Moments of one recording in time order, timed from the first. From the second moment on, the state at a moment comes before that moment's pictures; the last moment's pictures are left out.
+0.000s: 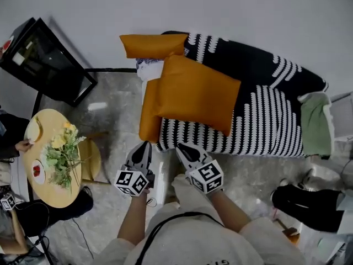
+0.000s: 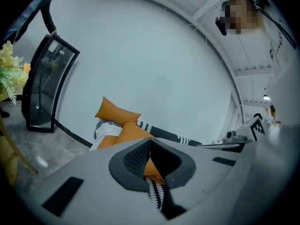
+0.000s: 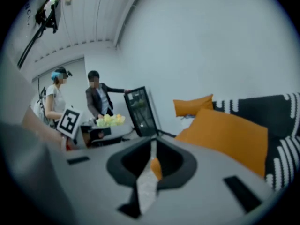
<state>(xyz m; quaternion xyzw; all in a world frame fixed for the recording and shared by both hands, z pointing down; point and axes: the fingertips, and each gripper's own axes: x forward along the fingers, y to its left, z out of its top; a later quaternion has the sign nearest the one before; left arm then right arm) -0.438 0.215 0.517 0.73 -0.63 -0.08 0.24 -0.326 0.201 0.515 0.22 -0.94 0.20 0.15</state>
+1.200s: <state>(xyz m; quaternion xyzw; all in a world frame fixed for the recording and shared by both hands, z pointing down) -0.488 0.099 0.721 0.71 -0.64 0.09 0.28 -0.360 0.124 0.622 0.23 -0.92 0.28 0.17</state>
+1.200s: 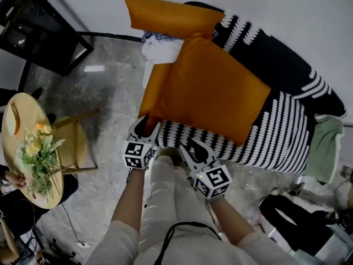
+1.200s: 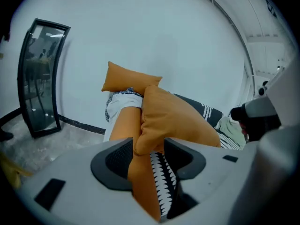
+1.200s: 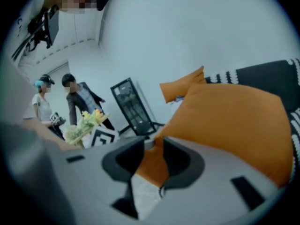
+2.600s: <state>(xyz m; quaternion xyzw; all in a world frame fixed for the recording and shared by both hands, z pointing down) -0.300 0.044 0.555 0.90 -0.41 0.07 0.14 -0.251 0.060 0.565 0.44 -0.87 0.12 0.19</state>
